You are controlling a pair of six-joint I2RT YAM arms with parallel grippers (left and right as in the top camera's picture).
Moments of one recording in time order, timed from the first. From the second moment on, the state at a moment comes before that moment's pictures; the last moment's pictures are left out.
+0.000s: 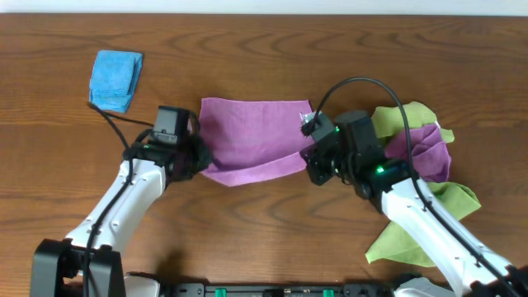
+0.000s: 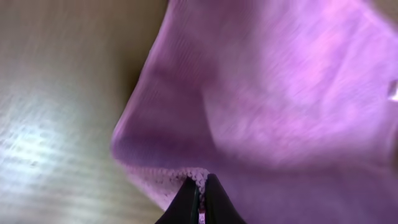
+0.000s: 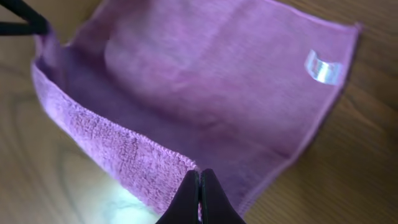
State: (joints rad) left arm -0.18 1.47 0.83 -0.50 0.24 -0.65; right arm 0.40 1.37 0.80 -0.35 -0.31 -0.04
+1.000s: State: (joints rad) left arm -0.09 2.01 1.51 -0.53 0.33 -0.60; right arm 0.23 1.91 1.28 -0.19 -0.30 0.10
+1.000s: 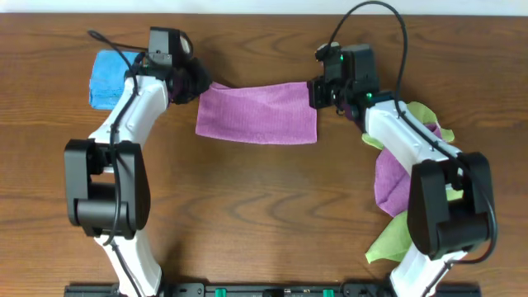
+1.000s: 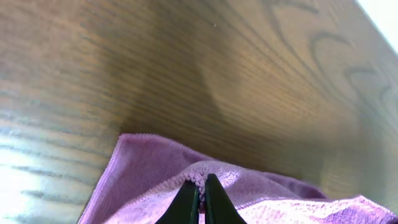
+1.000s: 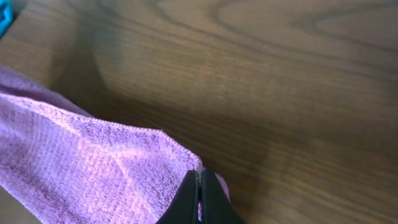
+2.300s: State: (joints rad) left arm -0.09 2.01 1.52 -0.87 0.25 -0.43; right arm 0.24 1.91 1.29 -0.61 -0.40 0.06
